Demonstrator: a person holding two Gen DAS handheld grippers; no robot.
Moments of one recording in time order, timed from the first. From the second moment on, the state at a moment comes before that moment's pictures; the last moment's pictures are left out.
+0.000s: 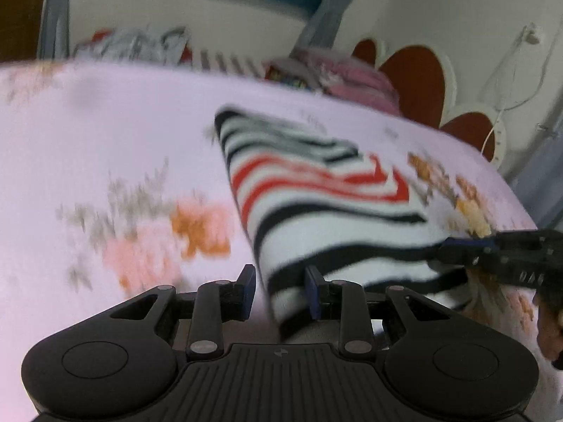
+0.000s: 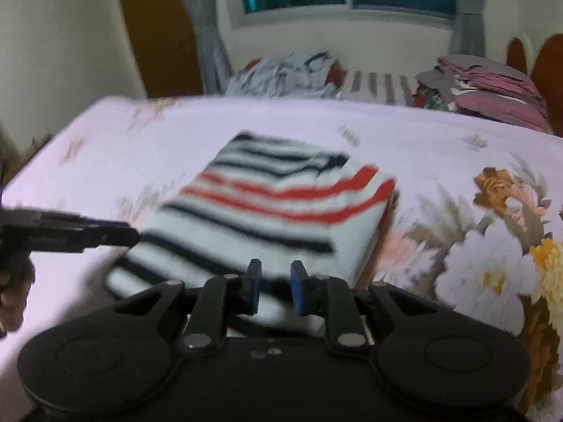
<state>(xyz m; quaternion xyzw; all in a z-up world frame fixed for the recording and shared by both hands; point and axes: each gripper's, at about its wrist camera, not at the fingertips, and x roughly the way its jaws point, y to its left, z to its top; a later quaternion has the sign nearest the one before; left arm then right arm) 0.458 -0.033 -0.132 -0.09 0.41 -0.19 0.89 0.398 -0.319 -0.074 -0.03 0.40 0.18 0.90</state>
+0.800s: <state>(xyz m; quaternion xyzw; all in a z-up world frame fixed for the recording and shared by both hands) 0.479 -0.083 -0.091 0.01 0.35 -0.17 0.92 0.431 -0.329 -0.065 0.03 0.37 0.06 0.93</state>
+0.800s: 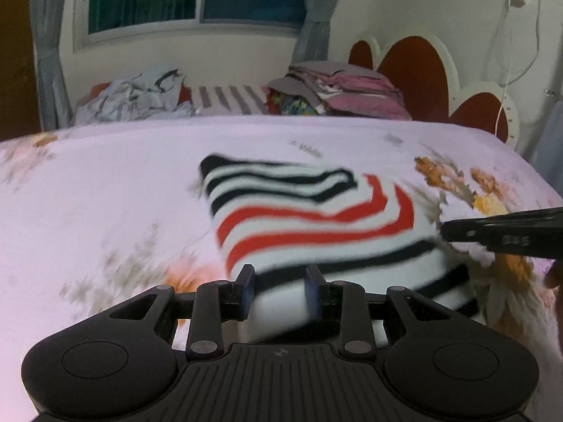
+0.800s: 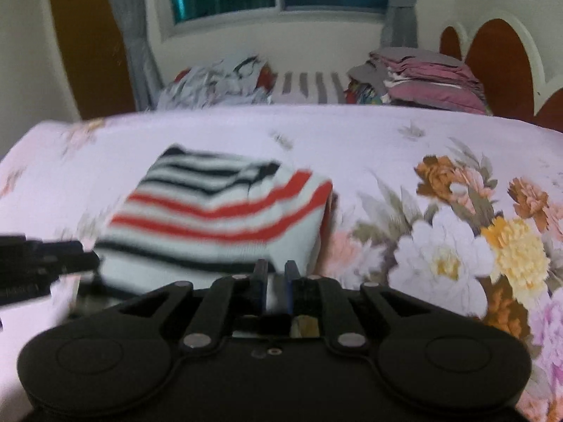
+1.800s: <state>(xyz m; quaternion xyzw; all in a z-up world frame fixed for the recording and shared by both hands) 0.450 -0.100 -0.085 0.13 0.32 -0.16 0.93 0.403 -0.320 -0.070 -0.01 0.37 0.01 0.93</state>
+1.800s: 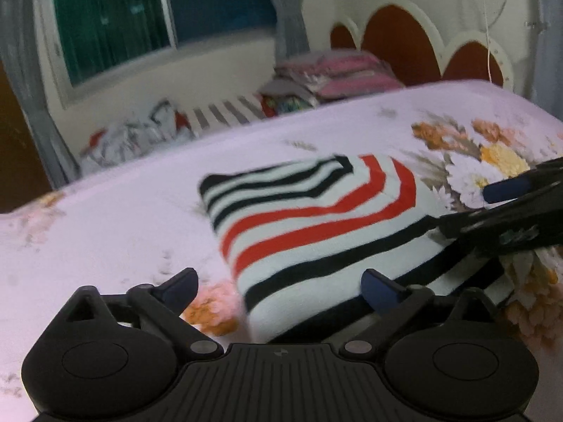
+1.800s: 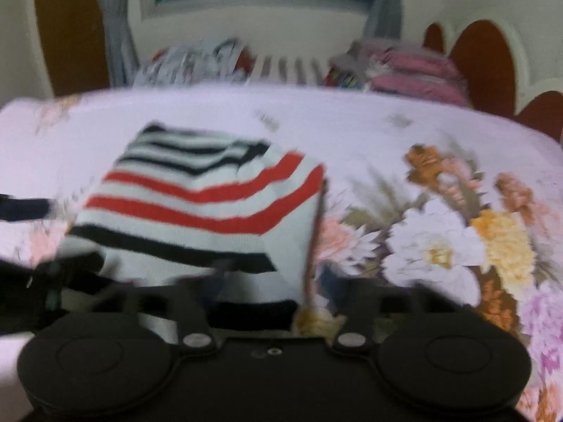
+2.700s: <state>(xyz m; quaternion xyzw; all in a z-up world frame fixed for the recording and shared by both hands) 0.518 -0.059 -0.136 -0.14 0.45 -0.14 0.87 0.455 -0.441 -0.140 0.32 0.44 0.16 0.82</state>
